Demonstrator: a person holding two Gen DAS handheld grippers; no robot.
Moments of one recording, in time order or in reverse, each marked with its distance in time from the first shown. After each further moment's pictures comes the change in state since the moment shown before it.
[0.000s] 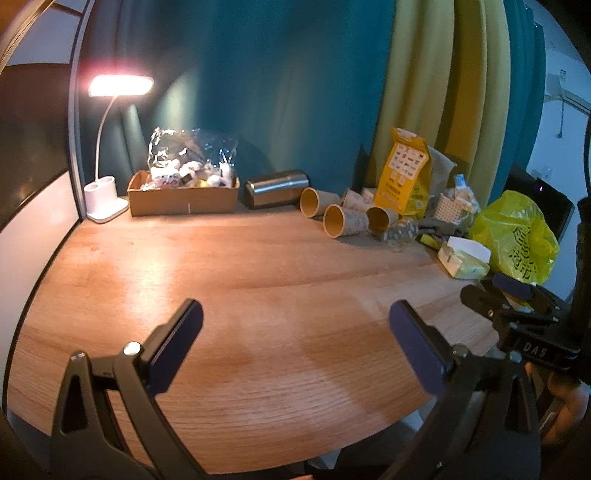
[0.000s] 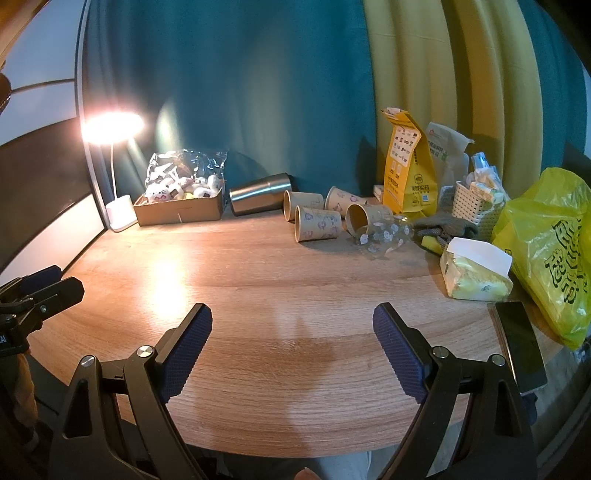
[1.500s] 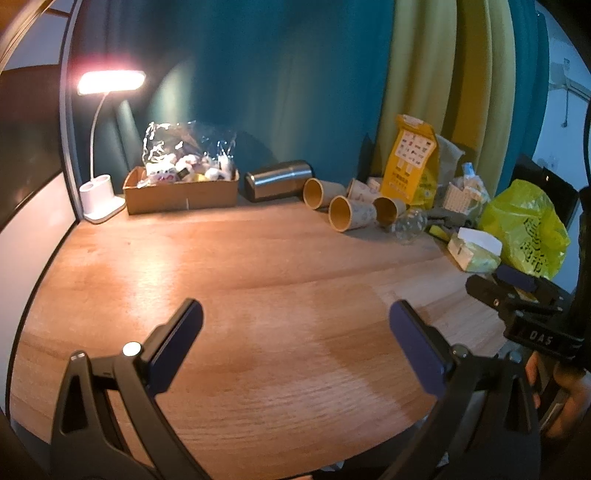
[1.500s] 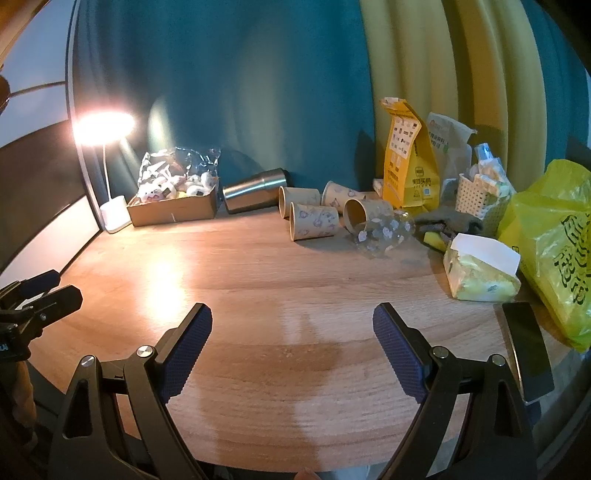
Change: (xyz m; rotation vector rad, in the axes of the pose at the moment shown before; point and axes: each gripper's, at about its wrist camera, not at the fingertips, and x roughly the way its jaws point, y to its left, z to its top) left arm 0.027 -0.005 0.005 0.027 0.042 0.031; right arm 0.022 -0.014 0.002 0.024 0.024 0.016
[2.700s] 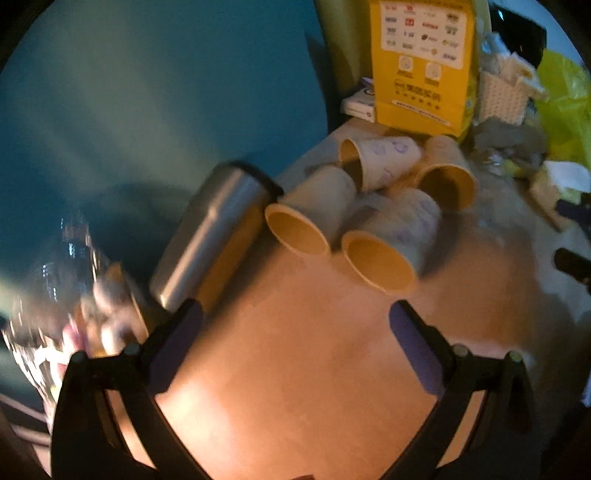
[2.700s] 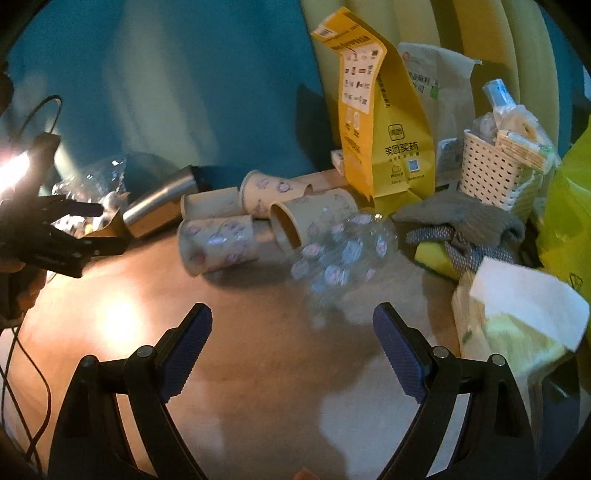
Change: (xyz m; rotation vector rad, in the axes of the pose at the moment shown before) left arm 0.324 -0.060 0.184 0.623 0.339 -0.040; right arm 0.176 -0.126 0.074 0.189 0.120 -0.044
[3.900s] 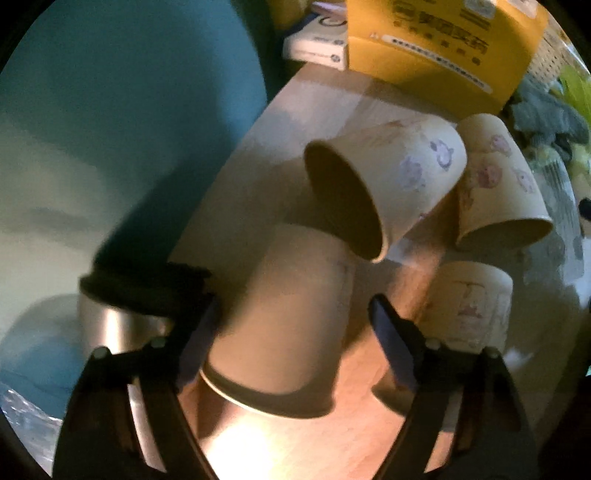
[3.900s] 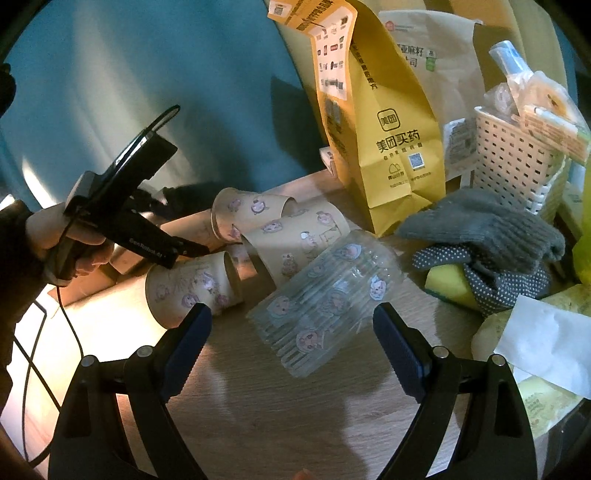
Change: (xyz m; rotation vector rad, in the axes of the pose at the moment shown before) left arm 0.147 -0.024 0.105 0.185 0.288 -0.218; right arm 0.039 -0.022 0.018 0.085 0.028 0.054
